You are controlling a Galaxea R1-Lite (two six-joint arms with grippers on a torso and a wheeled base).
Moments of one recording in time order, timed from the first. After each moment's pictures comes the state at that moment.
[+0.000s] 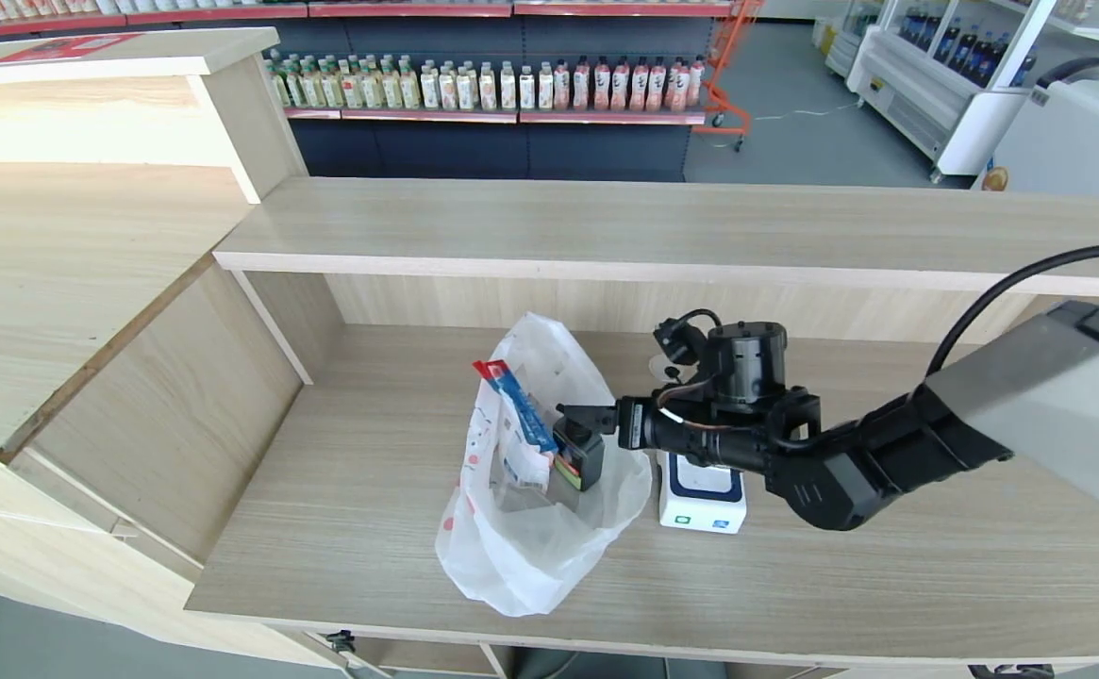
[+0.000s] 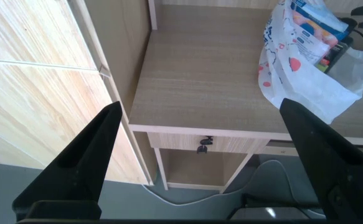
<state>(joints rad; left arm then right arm) 0.00 0.00 0.00 0.00 -0.02 0.00 0.52 2.14 -1.09 -0.76 0.26 0.32</state>
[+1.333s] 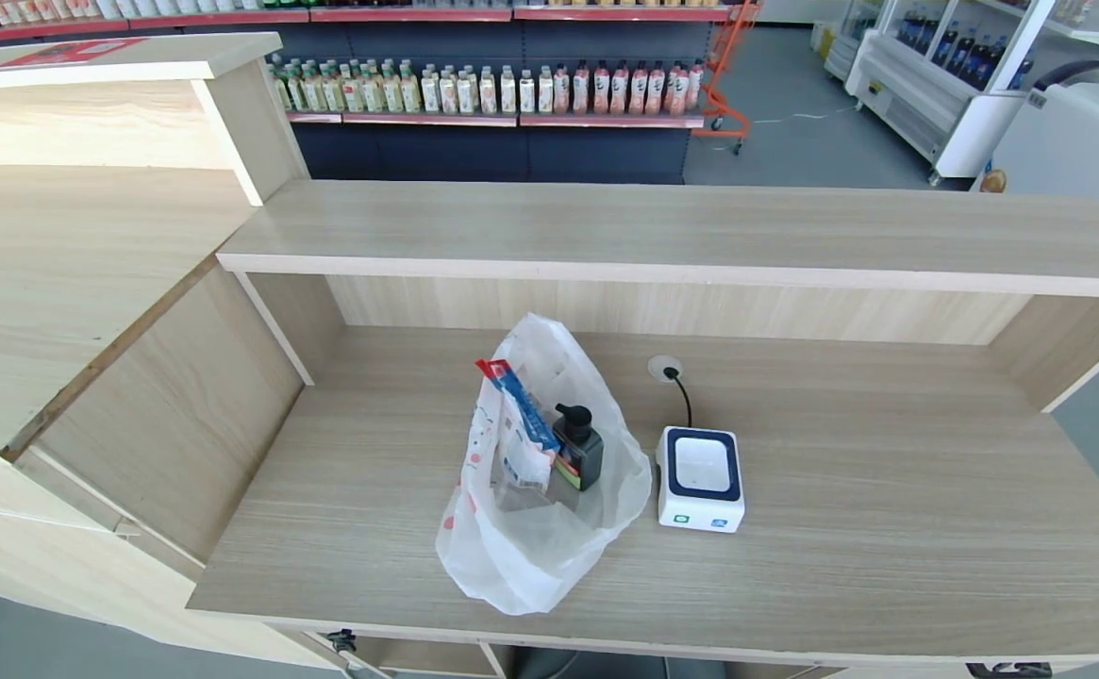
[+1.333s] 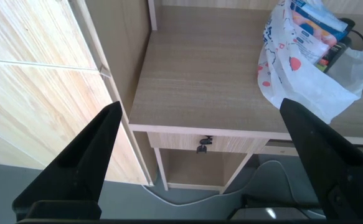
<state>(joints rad) 0.00 0.00 0.00 0.00 -0.02 -0.01 0.01 0.28 -0.03 -0.07 0.11 0.02</state>
